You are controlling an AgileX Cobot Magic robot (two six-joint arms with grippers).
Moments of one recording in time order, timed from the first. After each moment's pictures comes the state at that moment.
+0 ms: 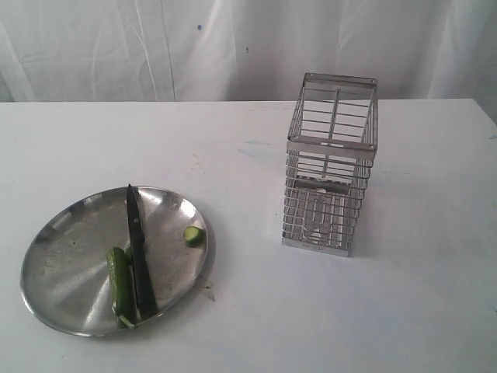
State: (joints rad) left arm -0.08 0.35 -0.51 -0.73 0.83 0.55; right arm 0.34 0.24 -0.21 0.53 0.13 -0.35
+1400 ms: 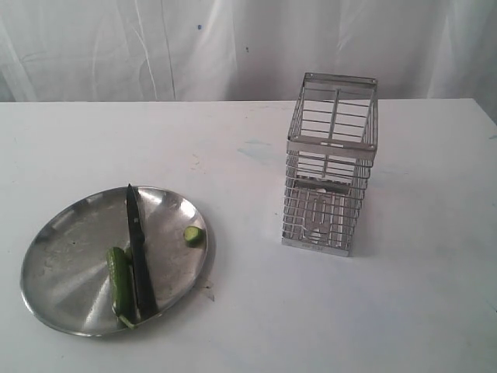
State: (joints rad) left arm -0.08 0.18 -0.36 -0.66 0.70 0.55; right arm 0.16 0.01 -0.01 0.06 0.16 0.14
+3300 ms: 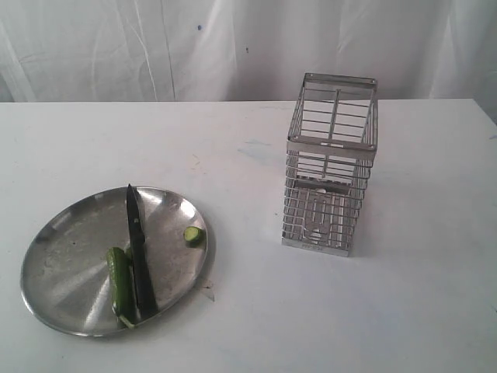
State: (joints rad) left arm -0.08 0.00 0.02 -0.19 0.40 0.07; right arm 0.16 0.01 -0.01 0.06 0.16 0.14
